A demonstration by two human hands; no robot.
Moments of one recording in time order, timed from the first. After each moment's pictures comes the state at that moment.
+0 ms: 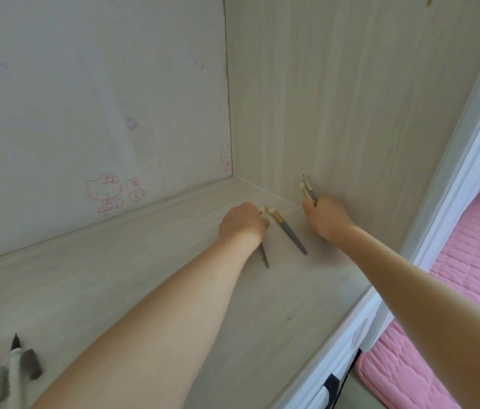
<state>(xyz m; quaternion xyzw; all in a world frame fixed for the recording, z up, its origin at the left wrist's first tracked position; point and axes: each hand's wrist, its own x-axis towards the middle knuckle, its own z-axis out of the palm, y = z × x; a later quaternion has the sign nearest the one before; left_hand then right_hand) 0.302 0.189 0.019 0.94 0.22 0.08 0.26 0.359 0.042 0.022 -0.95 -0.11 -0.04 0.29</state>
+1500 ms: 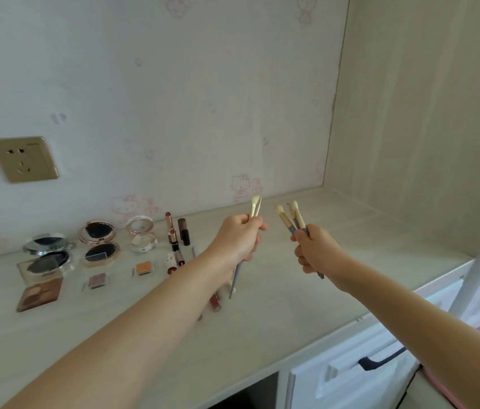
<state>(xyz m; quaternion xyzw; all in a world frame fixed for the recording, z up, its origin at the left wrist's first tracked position) -0.006 0.282 0.086 0.74 0.22 0.18 0.62 0.103 0.163 0.050 -0.80 -0.19 0.19 0.54</state>
